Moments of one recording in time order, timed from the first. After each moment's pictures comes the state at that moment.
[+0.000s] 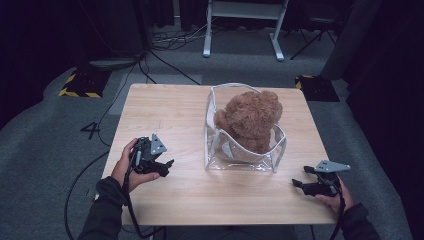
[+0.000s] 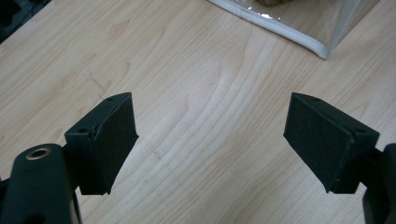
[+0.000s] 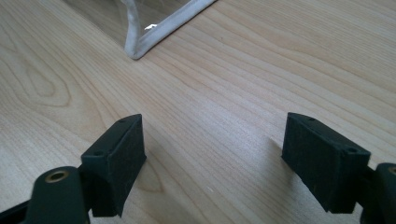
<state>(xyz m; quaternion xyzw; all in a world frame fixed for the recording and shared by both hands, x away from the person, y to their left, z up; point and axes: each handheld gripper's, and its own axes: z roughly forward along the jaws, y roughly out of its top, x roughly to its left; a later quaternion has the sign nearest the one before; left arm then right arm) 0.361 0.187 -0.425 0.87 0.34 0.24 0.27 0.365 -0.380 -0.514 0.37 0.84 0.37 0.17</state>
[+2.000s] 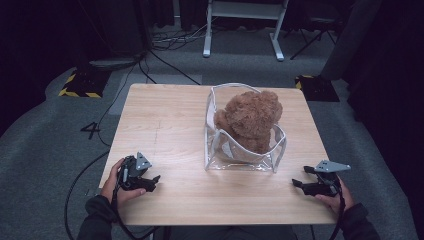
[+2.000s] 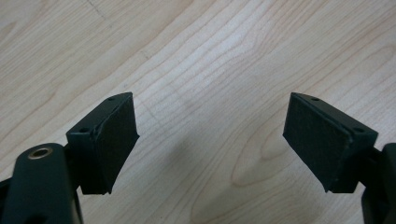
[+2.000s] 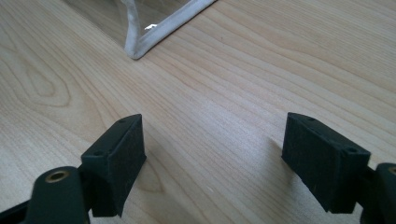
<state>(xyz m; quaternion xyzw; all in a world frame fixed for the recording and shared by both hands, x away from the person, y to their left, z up) 0.342 0.231 -0.492 0.86 0.39 0.20 0.26 0.365 -0.380 -0.514 0.37 0.84 0.37 0.17</state>
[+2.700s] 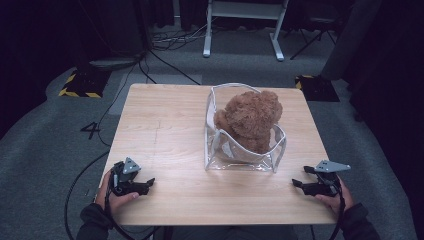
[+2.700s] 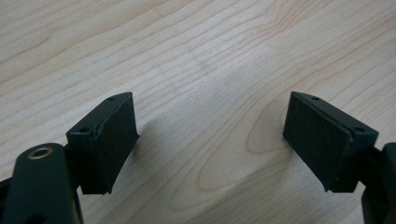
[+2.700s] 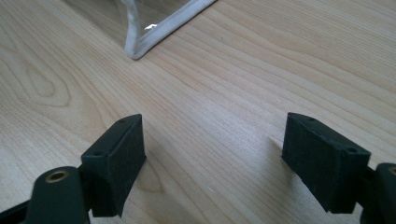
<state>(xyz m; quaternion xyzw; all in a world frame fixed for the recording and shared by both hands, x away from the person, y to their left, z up) 0.332 0.261 -0.515 0.82 0.45 0.17 0.32 0.365 -0.380 -0.514 0.37 0.84 0.37 0.17</state>
